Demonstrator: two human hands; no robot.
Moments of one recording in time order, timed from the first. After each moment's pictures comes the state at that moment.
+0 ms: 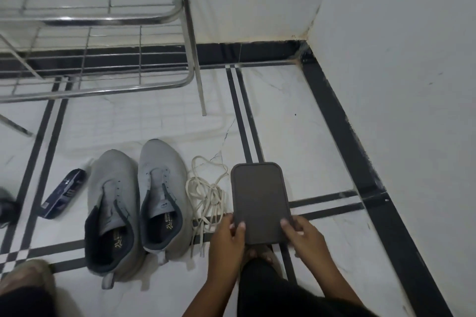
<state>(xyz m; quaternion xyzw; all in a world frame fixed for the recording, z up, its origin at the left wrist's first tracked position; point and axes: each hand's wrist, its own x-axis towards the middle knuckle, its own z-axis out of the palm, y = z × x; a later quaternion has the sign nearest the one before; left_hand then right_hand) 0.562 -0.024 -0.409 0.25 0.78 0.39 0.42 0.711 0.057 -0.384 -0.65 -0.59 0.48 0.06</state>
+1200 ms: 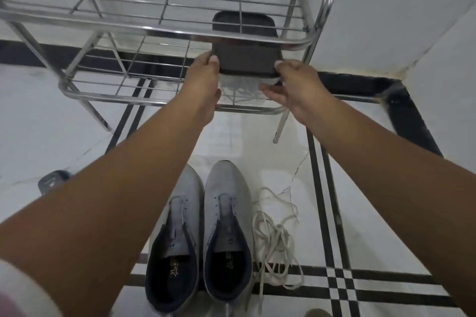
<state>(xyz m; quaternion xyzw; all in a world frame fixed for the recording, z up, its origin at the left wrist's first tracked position) 0.234 0.115 -0.251 0.12 0.65 0.67 0.35 0.347 0.224 -0.250 -0.42 -0.52 0.70 0.25</state>
